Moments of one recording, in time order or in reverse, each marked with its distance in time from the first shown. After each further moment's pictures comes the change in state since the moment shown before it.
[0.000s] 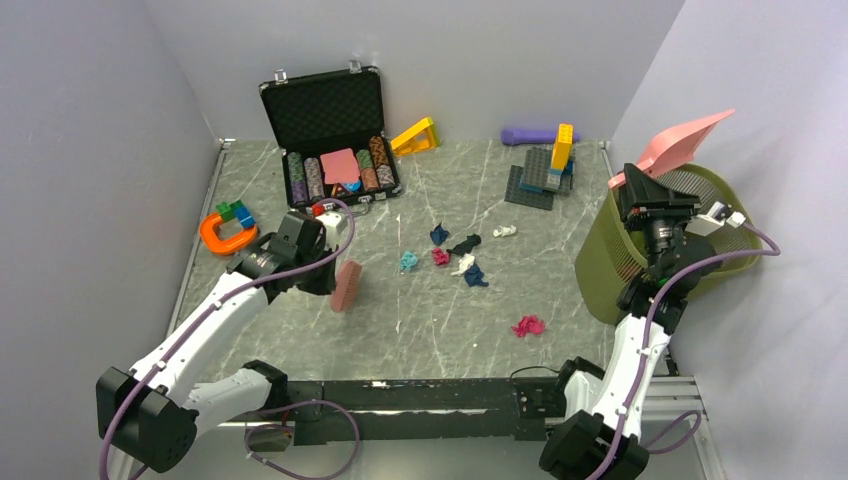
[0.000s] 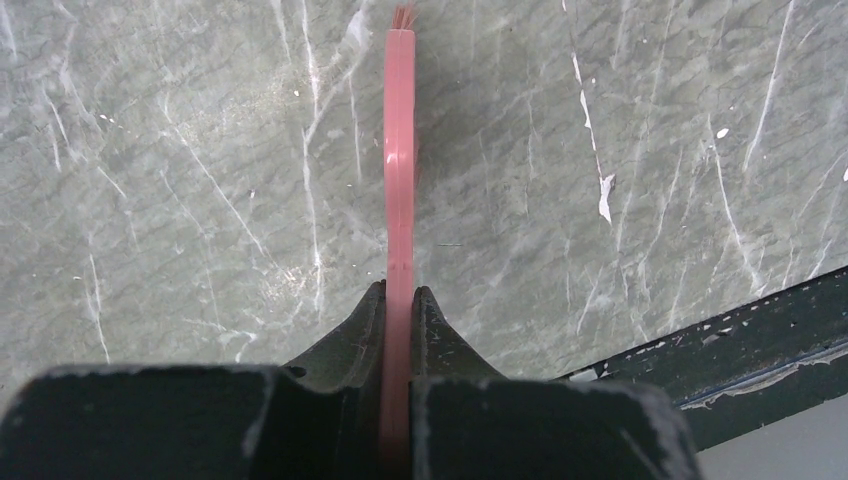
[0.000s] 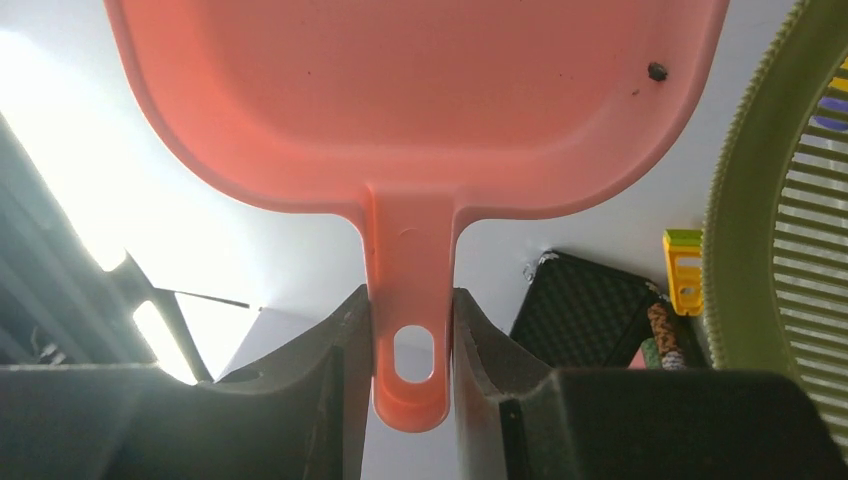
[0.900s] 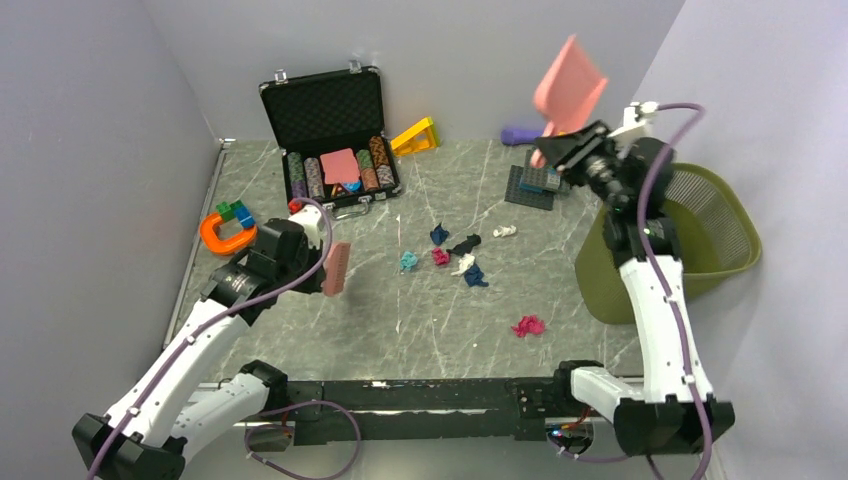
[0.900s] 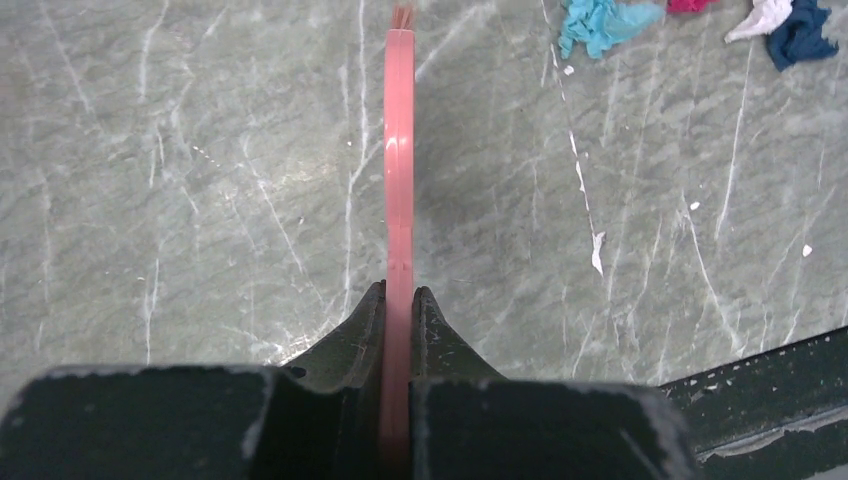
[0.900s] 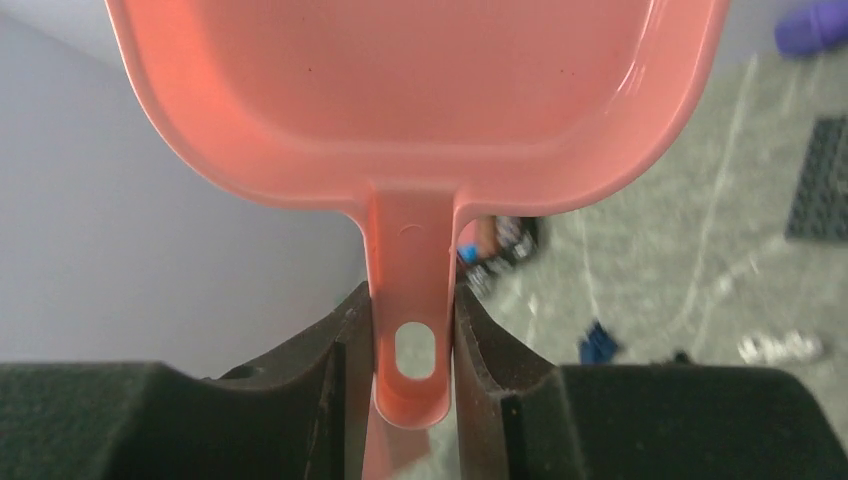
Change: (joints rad) left arm -0.006 -0.177 -0.008 0.021 -0.092 -0.040; right arm 0.542 0.286 0.557 -0.566 0.155 -0.756
